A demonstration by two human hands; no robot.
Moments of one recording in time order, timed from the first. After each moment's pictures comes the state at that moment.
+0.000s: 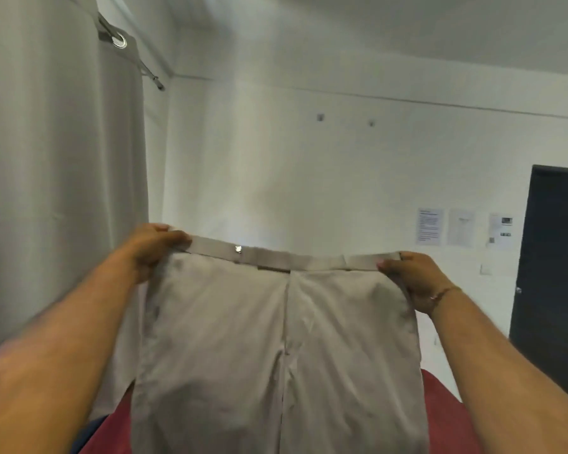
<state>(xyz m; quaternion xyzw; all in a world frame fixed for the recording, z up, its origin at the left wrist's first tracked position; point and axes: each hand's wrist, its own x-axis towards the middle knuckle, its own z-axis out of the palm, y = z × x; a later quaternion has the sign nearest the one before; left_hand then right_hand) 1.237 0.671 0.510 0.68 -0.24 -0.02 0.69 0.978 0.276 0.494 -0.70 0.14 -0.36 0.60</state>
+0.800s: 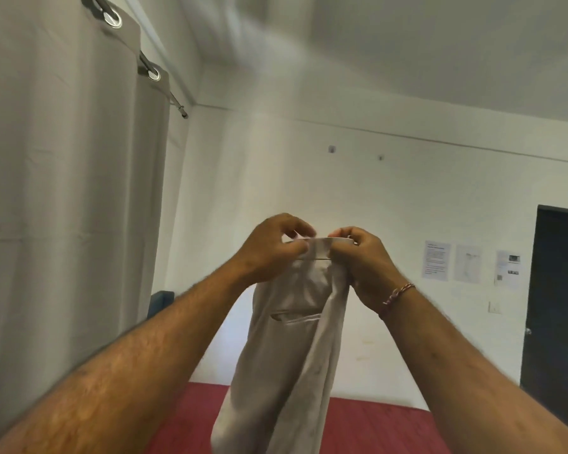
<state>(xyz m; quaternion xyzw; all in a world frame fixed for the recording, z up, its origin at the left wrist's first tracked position) 1.142 0.592 0.566 0.66 -0.52 0.22 0.50 1.032 0.433 0.563 -0.72 -0.01 -0.40 0.56</state>
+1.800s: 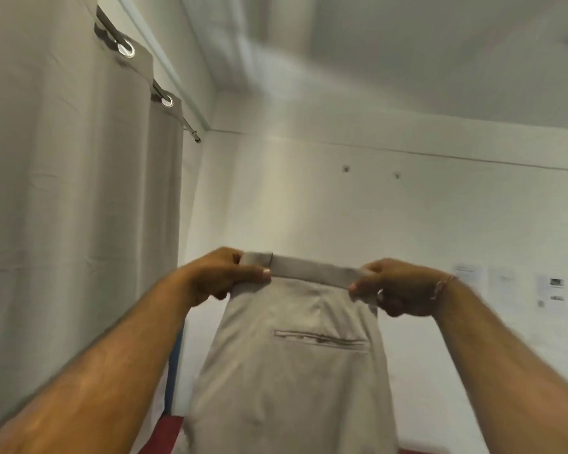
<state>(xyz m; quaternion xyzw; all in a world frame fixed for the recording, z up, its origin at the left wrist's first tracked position) 1.243 0.628 0.575 0.74 -0.39 -0.04 0.54 1.072 0.329 0.607 -0.89 0.04 -0.11 0.44</state>
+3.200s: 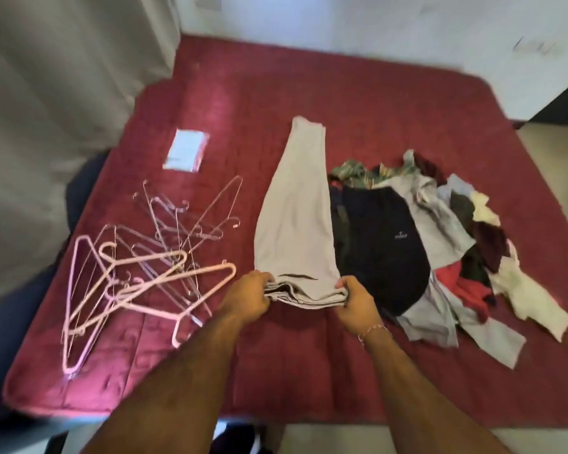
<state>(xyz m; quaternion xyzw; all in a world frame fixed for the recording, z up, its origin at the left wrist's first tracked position) 1.034 0.730 -0.133 0.88 -0.31 -0.29 0.21 0.867 0.521 -0.107 -0.84 0.37 0.06 0.39</state>
